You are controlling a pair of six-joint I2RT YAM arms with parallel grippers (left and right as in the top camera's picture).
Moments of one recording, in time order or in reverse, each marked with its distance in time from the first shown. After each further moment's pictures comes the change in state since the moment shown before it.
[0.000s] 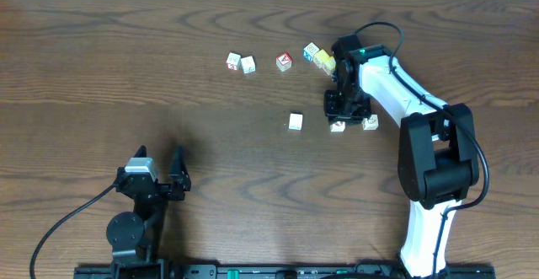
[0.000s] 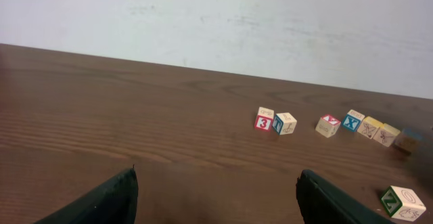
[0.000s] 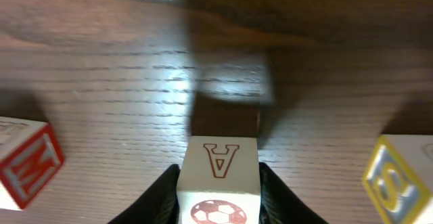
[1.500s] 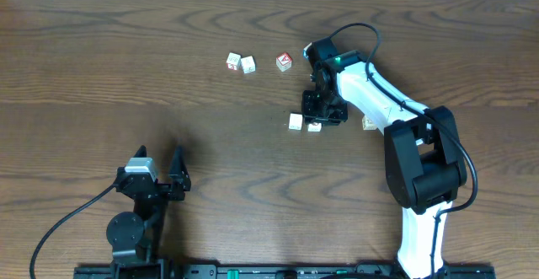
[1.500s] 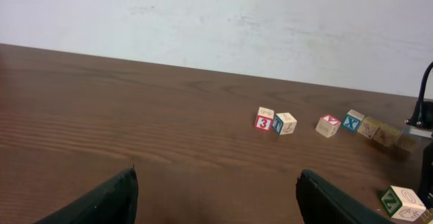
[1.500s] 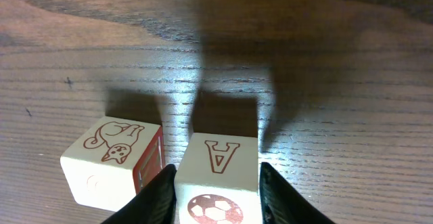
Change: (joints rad) left arm 0.000 0.000 0.000 0.000 0.000 0.000; right arm 0.116 0.000 0.000 0.080 -0.039 0.134
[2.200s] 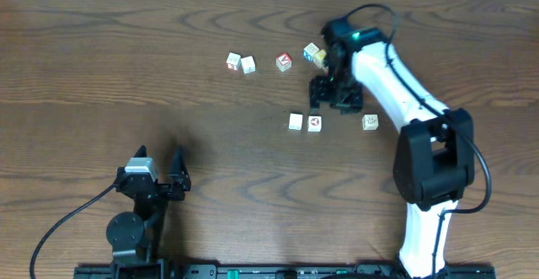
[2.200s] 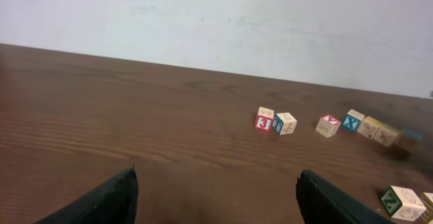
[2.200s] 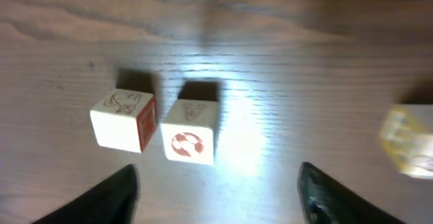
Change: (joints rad) left arm 0.000 0.000 0.000 0.000 0.000 0.000; right arm -0.092 0.000 0.225 -0.282 0.002 -0.119
